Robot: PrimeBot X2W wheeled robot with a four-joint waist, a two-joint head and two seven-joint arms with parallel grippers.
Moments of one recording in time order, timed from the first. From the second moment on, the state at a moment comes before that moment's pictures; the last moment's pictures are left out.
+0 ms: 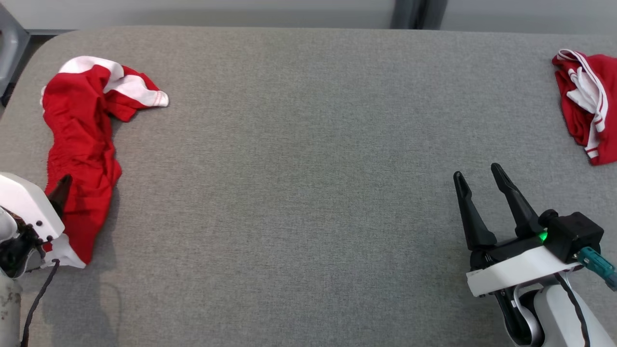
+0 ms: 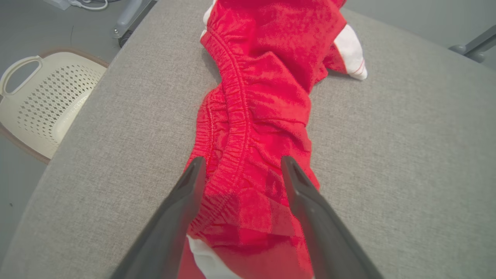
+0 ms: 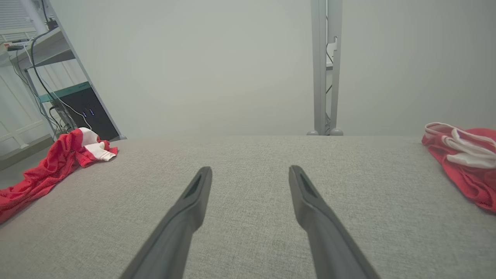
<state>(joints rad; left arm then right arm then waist) -0.60 0.41 0.03 0.75 -0.57 -0.12 0.43 -0.23 -0.14 0.19 0.20 0.32 0.13 -0.26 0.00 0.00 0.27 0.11</state>
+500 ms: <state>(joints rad) -0.63 0.43 -0.03 0.93 -0.62 -0.13 0.52 -0.24 -0.15 0.19 0.21 0.32 0.13 -0.26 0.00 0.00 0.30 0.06</state>
